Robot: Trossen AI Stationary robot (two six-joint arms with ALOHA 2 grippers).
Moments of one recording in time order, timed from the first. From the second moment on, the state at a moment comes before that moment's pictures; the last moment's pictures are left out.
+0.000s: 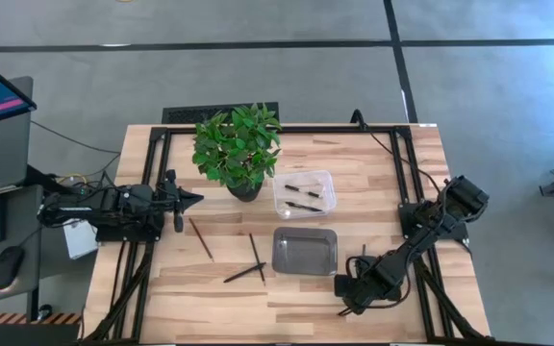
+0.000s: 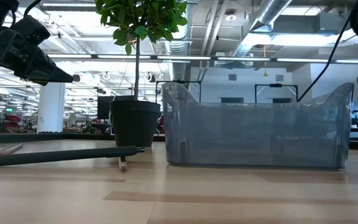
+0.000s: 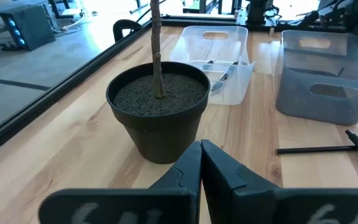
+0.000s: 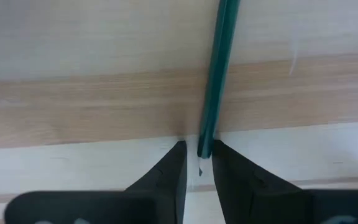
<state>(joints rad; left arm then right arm) -0.03 0.01 0.15 -0.47 -0.29 -0.09 0.78 1.78 0.94 -0.61 -0.13 2.38</state>
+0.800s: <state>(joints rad) -0.03 0.01 0.15 -0.47 -0.29 -0.09 0.75 1.78 0.94 -0.62 -0.13 2.38</state>
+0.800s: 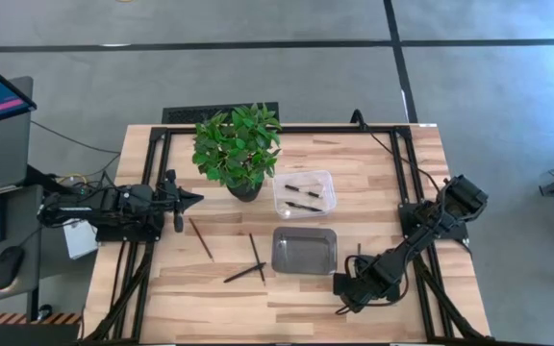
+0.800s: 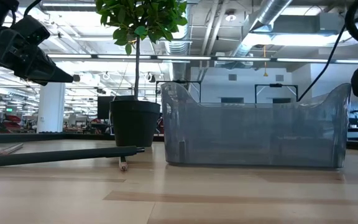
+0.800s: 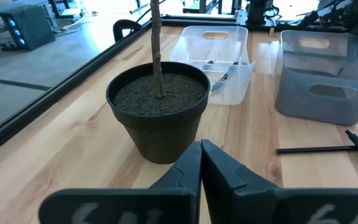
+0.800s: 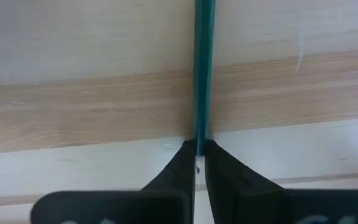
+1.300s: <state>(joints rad) -0.03 0.01 0.15 -0.47 -0.29 -0.09 0.76 1.79 0.97 -0.68 -0.12 2.34</state>
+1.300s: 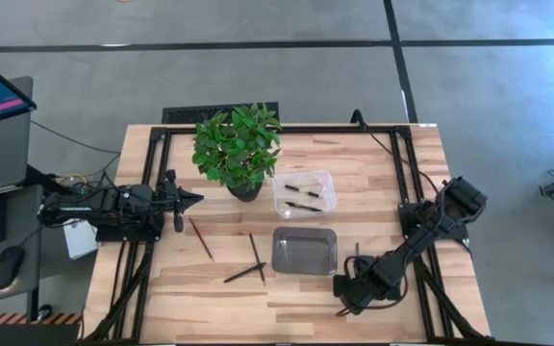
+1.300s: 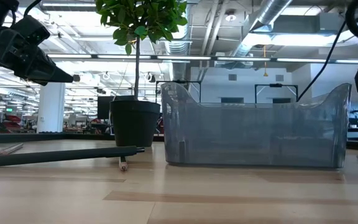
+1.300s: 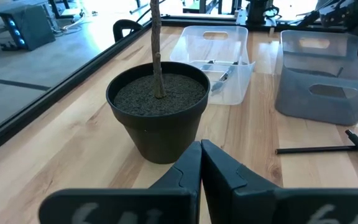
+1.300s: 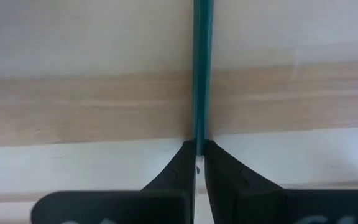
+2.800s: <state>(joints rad) -0.03 0.01 0.15 -0.47 -0.29 -0.09 0.67 1.79 1.45 -1.39 0.24 1.94</state>
